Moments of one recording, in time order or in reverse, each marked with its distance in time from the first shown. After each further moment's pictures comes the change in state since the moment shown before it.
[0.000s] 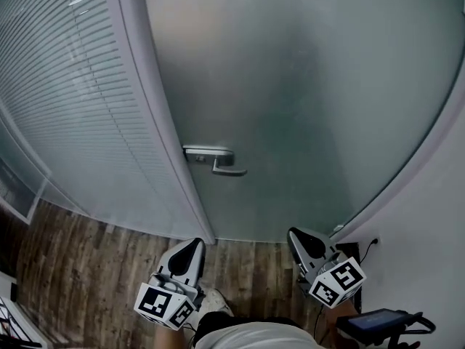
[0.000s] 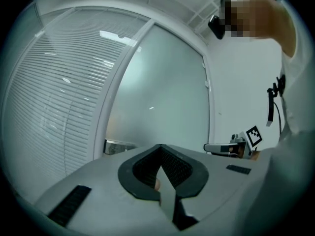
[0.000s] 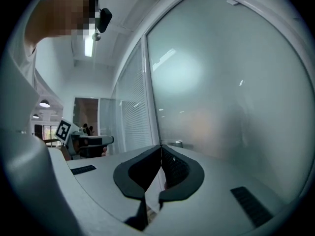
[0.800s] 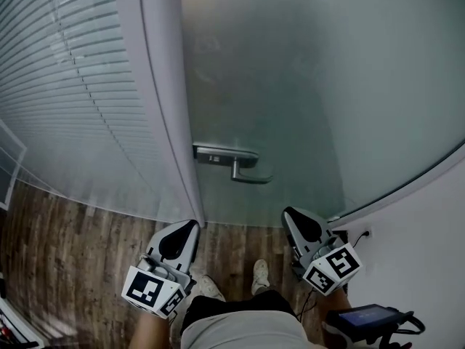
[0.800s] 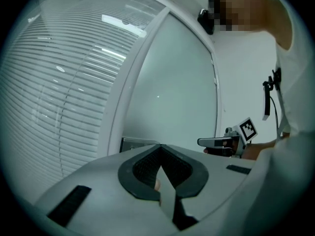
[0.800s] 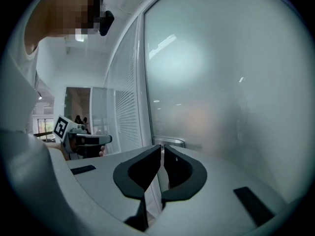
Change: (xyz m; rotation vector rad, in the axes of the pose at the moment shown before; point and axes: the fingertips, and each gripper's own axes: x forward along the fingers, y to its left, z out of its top) left arm 0.073 0.150 -0.022 -0.035 0.081 -0.072; right arm 0.170 -0.021 -0.029 -0.026 0.113 -0.042
